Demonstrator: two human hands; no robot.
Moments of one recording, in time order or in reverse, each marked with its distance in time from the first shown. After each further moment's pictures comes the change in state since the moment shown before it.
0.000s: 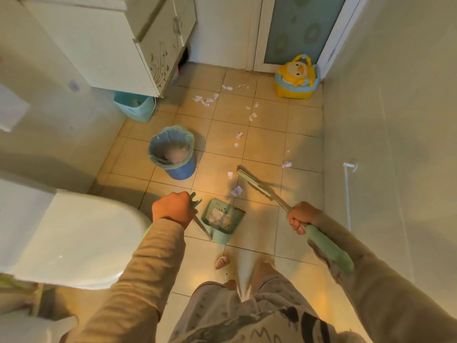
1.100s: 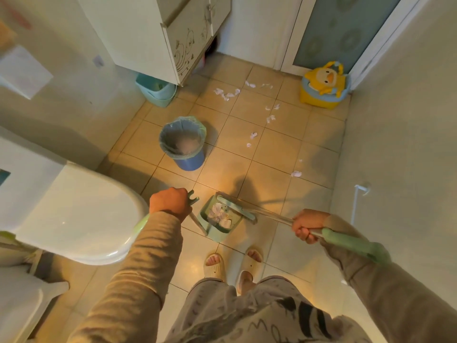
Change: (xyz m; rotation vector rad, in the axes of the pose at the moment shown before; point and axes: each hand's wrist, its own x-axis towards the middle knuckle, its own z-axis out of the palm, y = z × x) left_hand 0.016 0.014 -0.004 0.018 -0.100 -0.107; right_hand 0.012 -0.030 -0.050 -0.169 -0.241 0.057
